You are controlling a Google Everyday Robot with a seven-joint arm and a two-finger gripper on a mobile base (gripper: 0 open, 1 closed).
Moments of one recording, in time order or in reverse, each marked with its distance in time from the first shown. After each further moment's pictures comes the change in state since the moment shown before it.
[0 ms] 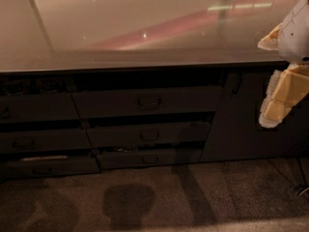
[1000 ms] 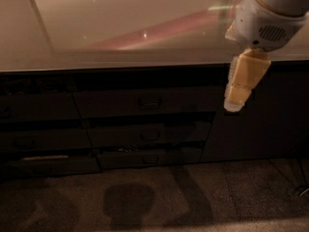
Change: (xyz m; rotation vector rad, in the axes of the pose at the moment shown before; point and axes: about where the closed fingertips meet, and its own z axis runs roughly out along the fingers) arm -0.059 -0.016 0.012 -0.017 0.027 -0.050
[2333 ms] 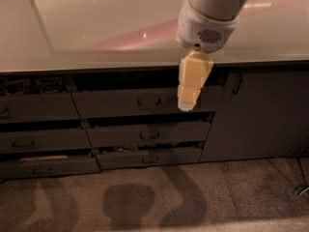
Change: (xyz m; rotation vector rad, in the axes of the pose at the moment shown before) arm -0.090 0.006 0.030 -0.040 -0.062 -0.142
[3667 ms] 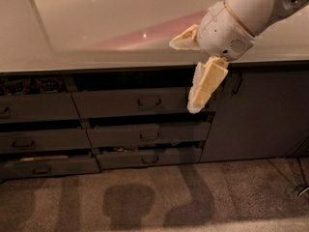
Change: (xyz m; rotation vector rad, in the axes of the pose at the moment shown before) arm 0.000 0.003 0.010 -0.119 -0.449 -0.160
